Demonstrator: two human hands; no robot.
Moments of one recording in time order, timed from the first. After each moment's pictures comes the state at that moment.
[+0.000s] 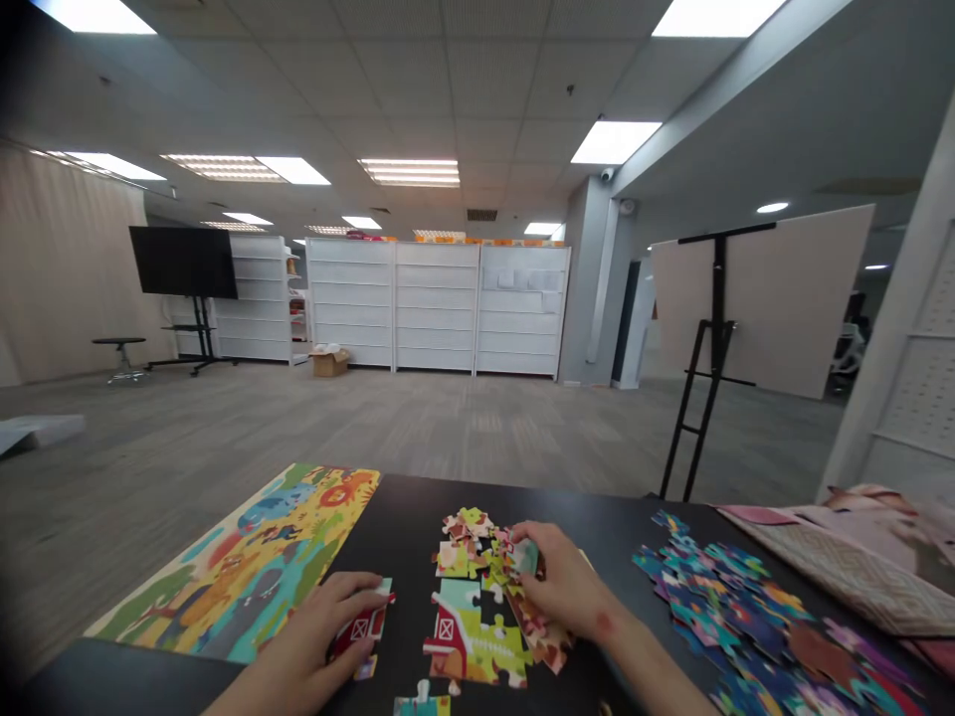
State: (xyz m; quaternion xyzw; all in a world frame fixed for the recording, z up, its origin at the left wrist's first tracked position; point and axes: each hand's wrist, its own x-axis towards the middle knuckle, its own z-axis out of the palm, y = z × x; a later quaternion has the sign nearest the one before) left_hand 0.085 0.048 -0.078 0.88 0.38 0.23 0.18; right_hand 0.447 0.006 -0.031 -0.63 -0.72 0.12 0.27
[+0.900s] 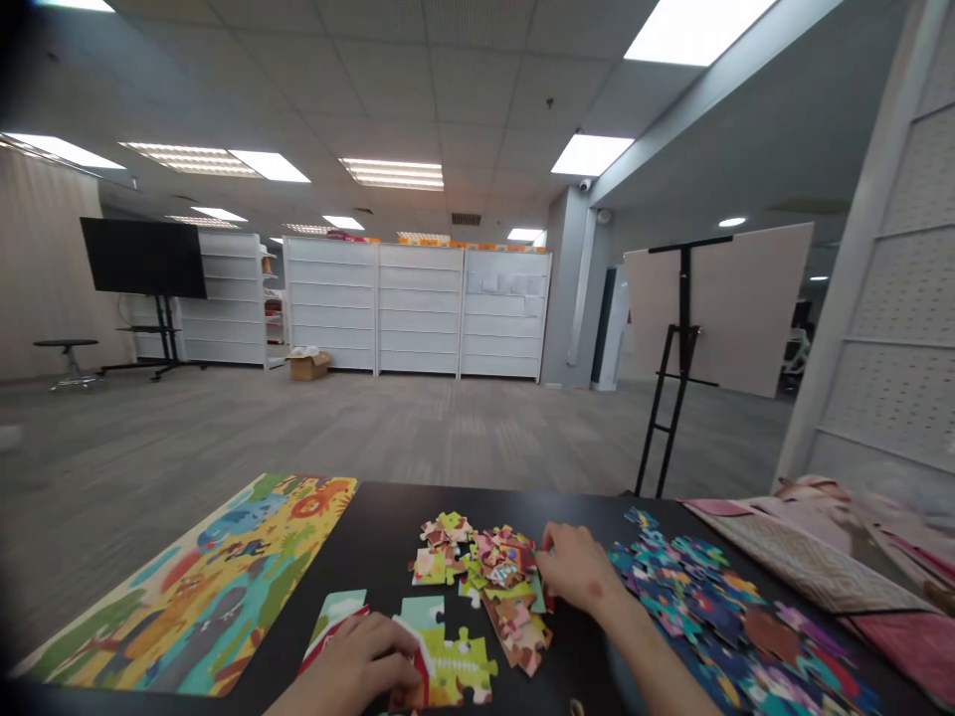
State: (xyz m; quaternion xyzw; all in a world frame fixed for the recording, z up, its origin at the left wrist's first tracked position) left_hand 0.160 0.051 -0.122 0.96 0.20 0.19 0.03; right_hand 0.502 0.016 -0.040 -0.78 -0.60 0.04 0.18
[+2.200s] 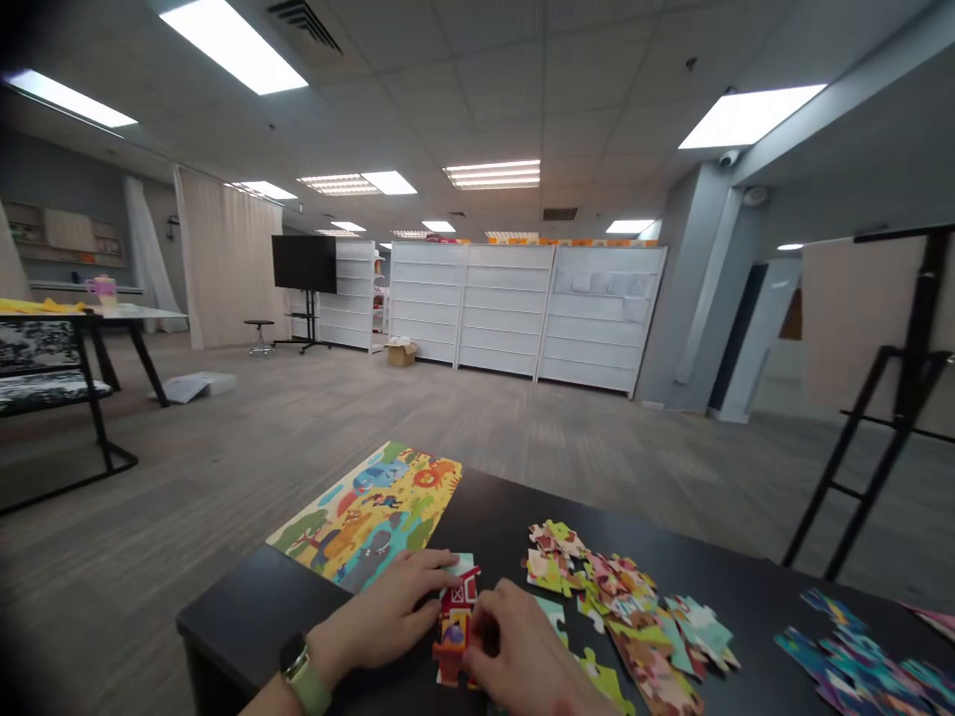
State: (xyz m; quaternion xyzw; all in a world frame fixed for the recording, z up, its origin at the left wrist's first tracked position) left_hand 0.057 0.049 -0.052 0.89 0.37 0.21 0.18; right_hand 0.265 0.001 -0.031 -0.57 -0.78 0.17 0.17
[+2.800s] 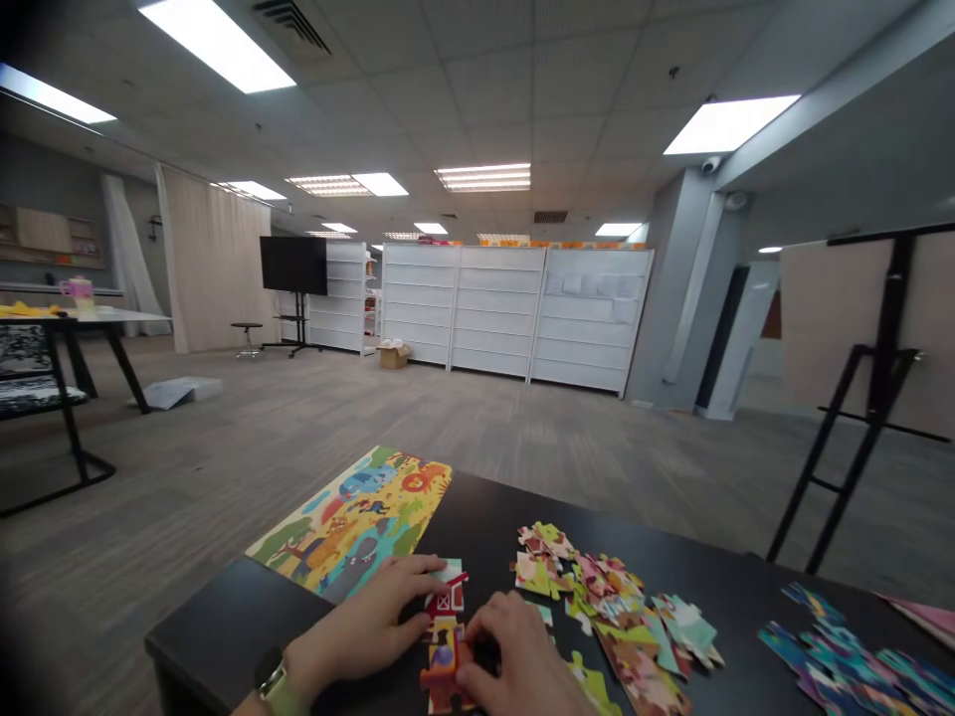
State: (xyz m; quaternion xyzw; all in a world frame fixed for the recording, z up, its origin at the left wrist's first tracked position) left_hand 0.057 0.050 -0.057 0.88 0.38 0.21 0.19; right_hand 0.286 -0.001 -0.048 -0.56 -0.78 0.19 0.20
